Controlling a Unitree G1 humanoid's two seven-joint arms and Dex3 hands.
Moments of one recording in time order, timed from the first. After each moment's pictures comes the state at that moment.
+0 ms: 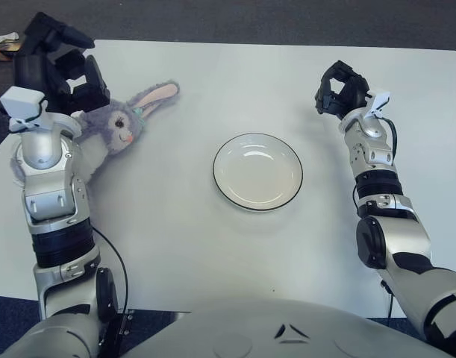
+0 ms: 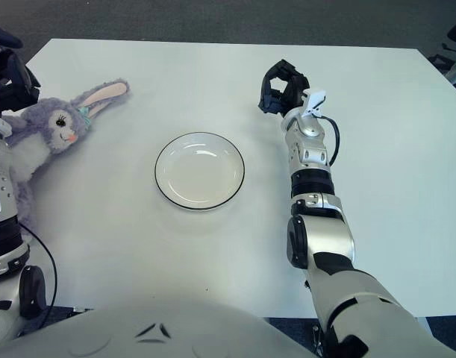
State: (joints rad) left arm -0.32 0.37 0.40 -0.29 -0.06 0.12 0.03; right arm -0.73 -0.20 -0.19 0.66 0.17 -0.10 0.15
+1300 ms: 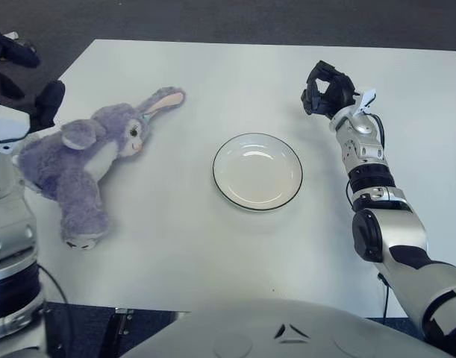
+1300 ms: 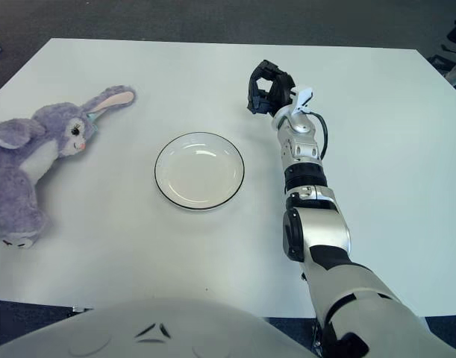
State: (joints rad) left arm 0.00 0.71 0.45 -0.59 0.55 0.38 -0.17; right arm -0.77 -0.18 -0.17 0.77 0.17 -0.14 0.26
